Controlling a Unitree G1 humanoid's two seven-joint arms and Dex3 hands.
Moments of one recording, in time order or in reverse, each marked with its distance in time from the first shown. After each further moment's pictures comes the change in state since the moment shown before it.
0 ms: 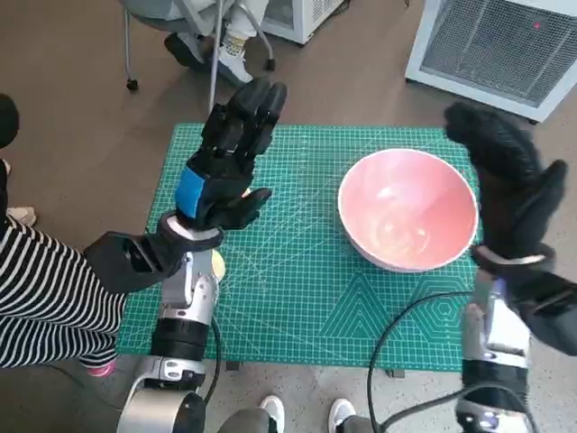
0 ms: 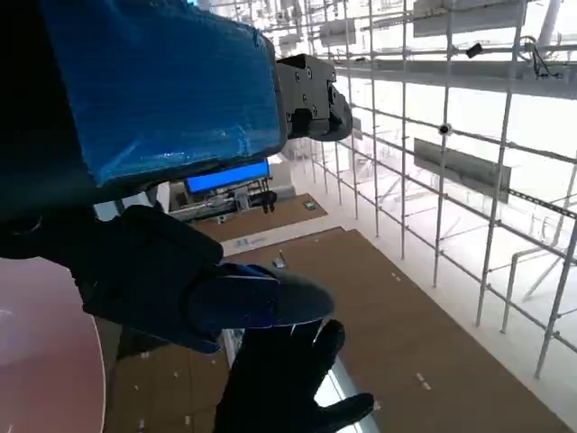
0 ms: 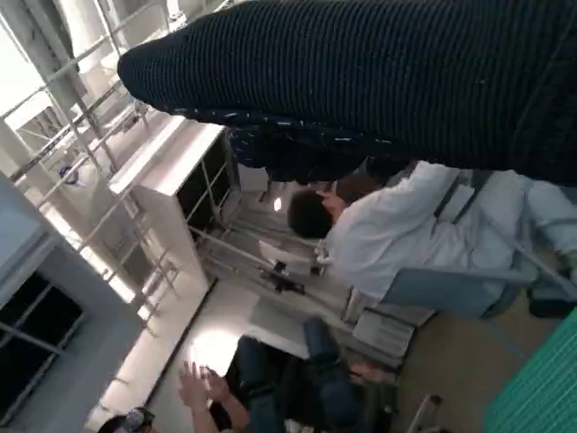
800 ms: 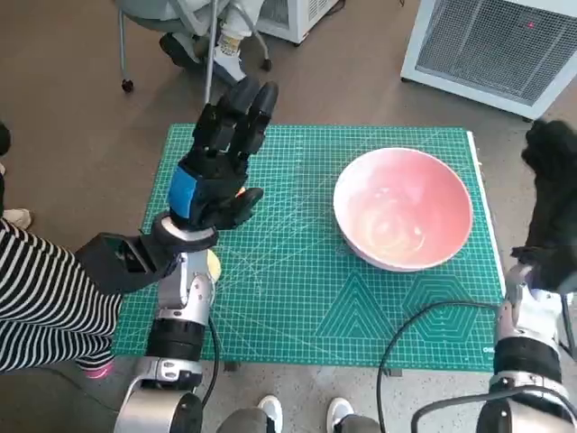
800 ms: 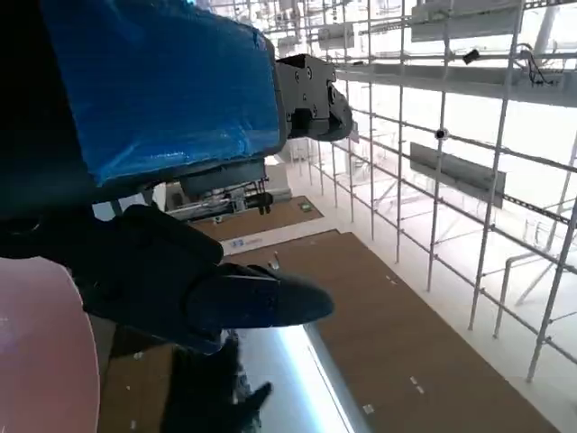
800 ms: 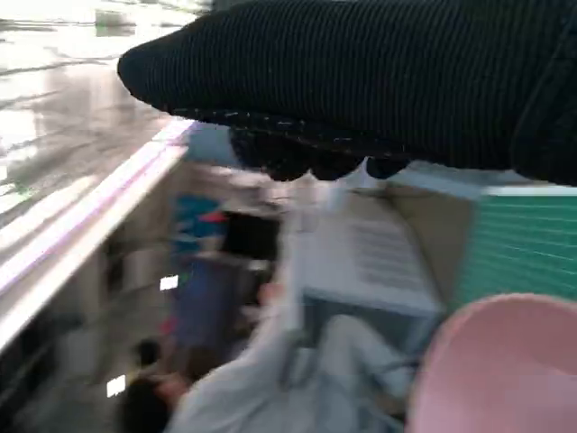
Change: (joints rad) left arm 0.012 0.001 0.012 0.001 -0.020 0.000 -0.005; right arm -0.195 -0.126 -0.107 0.721 -0.167 -0.024 -0.301
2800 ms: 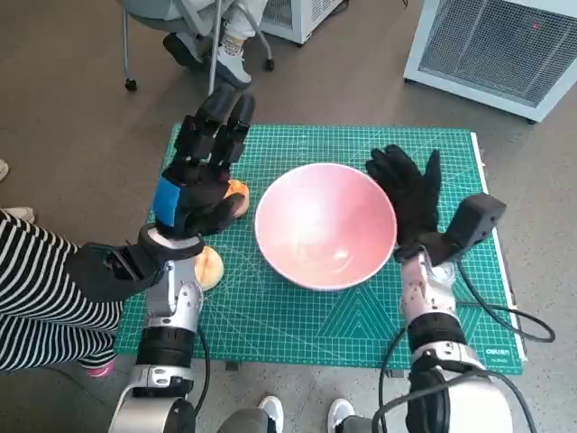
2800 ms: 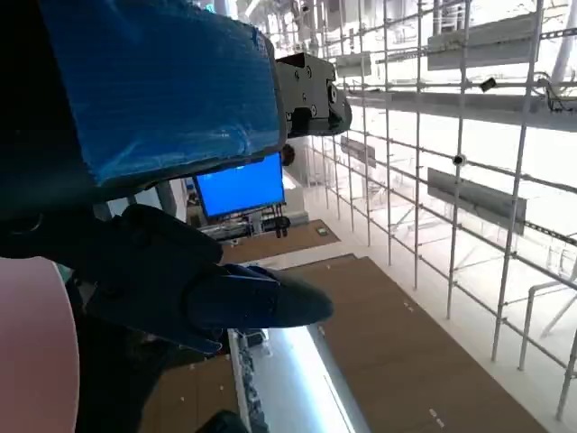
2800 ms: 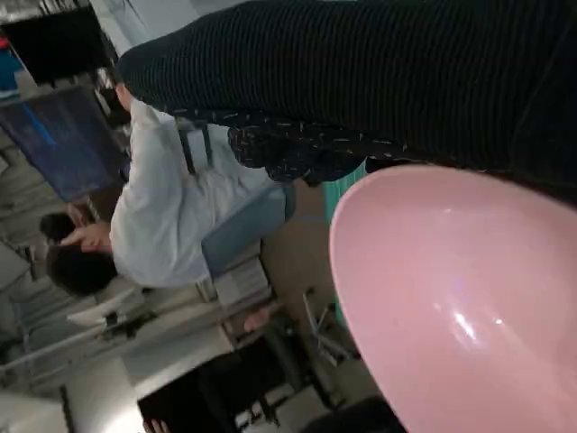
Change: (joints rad) left arm 0.045 0.031 0.031 -0.005 -0.005 0.006 -0.002; right arm -0.153 0.303 -0.038 0.144 0.124 0.285 0.292
